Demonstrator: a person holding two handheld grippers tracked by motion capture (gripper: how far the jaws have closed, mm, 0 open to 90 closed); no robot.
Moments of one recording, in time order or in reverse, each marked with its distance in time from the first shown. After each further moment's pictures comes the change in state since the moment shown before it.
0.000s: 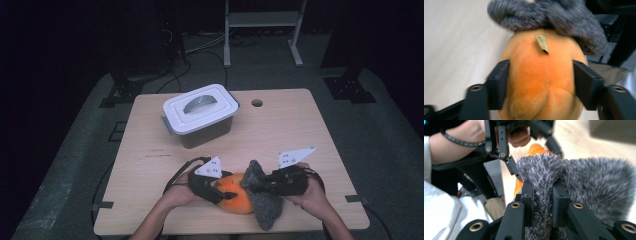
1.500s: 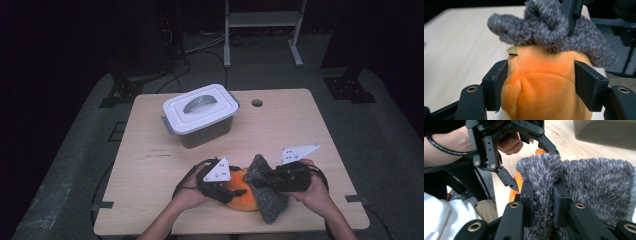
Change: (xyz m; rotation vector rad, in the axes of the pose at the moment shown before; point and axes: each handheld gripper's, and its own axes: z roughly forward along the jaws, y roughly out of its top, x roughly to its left) left arm -0.008 0.010 0.017 -0.044 0.121 0.059; right arm -0.002 0.003 -0.004 0.010 -0.062 -0.001
